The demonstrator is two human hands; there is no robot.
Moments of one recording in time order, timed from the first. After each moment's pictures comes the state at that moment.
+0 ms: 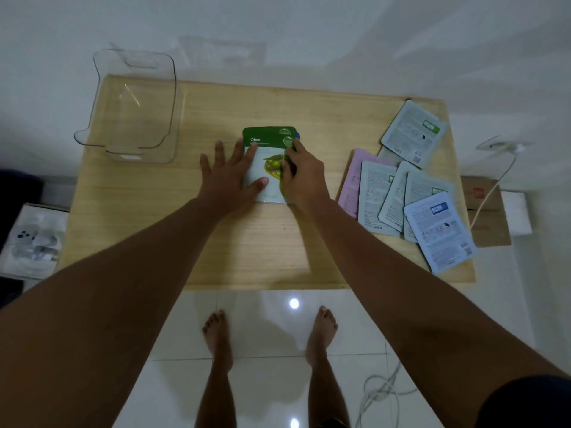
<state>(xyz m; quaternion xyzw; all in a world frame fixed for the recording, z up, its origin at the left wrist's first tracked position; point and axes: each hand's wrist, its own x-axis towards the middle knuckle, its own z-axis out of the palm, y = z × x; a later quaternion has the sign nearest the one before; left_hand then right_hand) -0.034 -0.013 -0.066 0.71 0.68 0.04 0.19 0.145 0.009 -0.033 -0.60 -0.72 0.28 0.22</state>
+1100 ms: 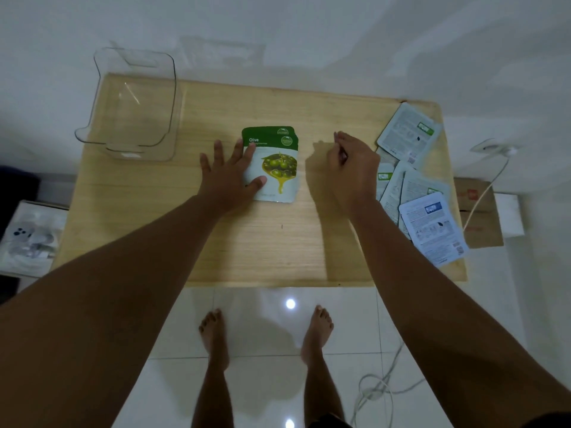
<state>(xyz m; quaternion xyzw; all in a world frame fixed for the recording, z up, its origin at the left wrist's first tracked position) -0.029 -0.013 -0.059 0.70 0.69 0.02 0.21 0.211 0.010 0.006 -0.66 -0.65 0.17 0.34</state>
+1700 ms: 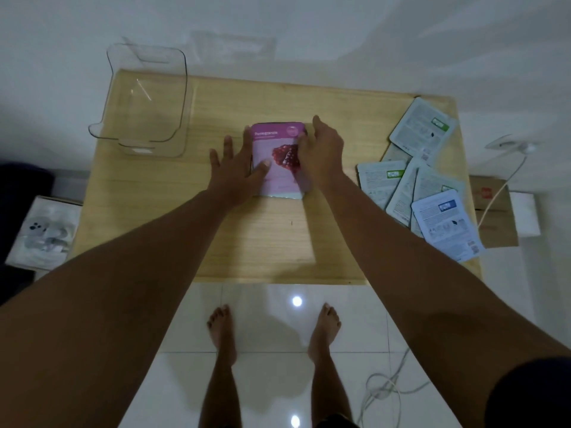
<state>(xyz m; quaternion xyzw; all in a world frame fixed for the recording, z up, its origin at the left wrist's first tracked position) -0.032 -0.014 -0.058 0.65 0.69 0.12 0.29 0.145 0.038 -0.009 -0.67 -0.62 0.29 0.29</state>
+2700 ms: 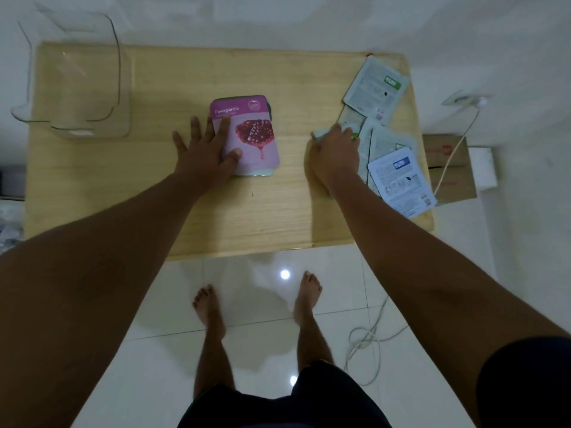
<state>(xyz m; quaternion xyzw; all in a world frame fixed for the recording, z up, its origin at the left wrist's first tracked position) -0.006 -0.021 -0.058 0.71 0.67 0.01 0.22 0.255 -0.007 -0.027 -0.77 -0.63 0.13 0.04</state>
